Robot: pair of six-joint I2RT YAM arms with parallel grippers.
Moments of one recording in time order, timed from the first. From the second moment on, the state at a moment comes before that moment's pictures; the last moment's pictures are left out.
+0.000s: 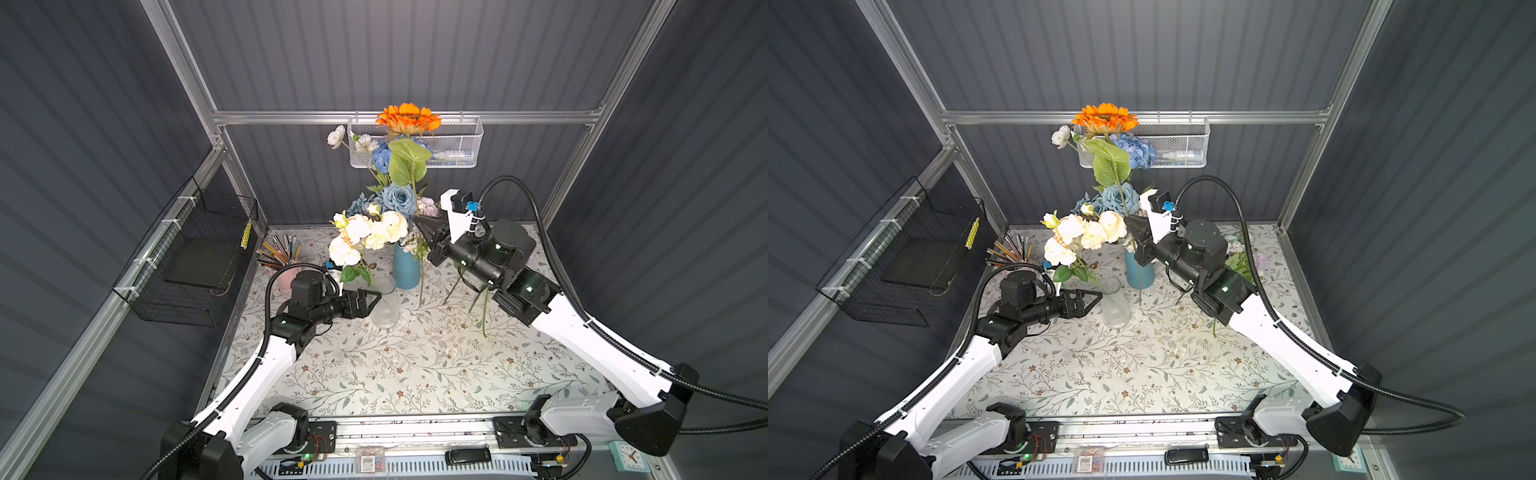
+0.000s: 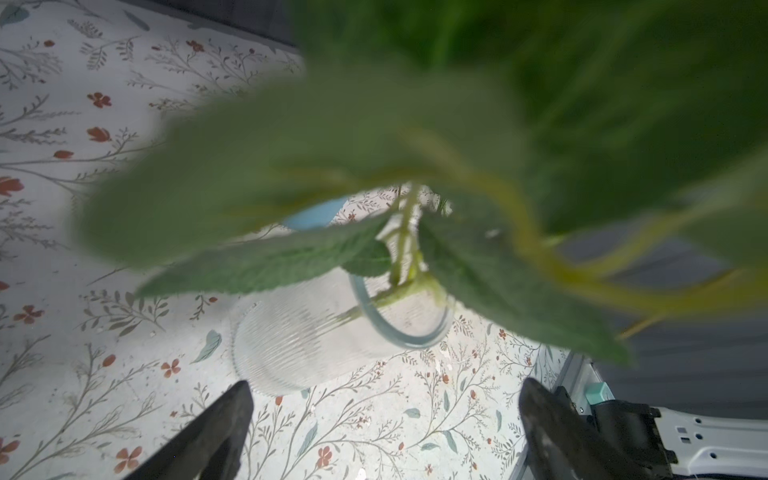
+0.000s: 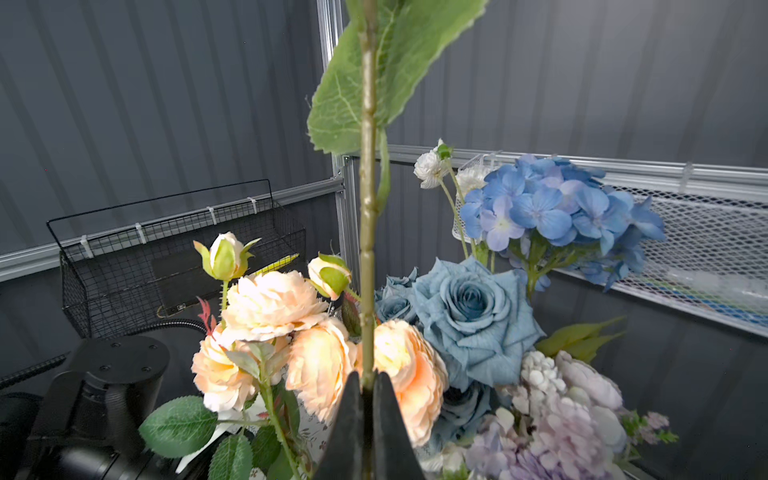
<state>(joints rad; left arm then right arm) -0.34 1.04 0.77 -0.21 0.54 -0.40 0.76 1.32 1.37 0.06 -0.07 0.02</state>
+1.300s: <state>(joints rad) -0.34 1.22 0.89 0.04 0.26 -0.43 0.76 1.61 1.19 0.66 -0.33 0.03</state>
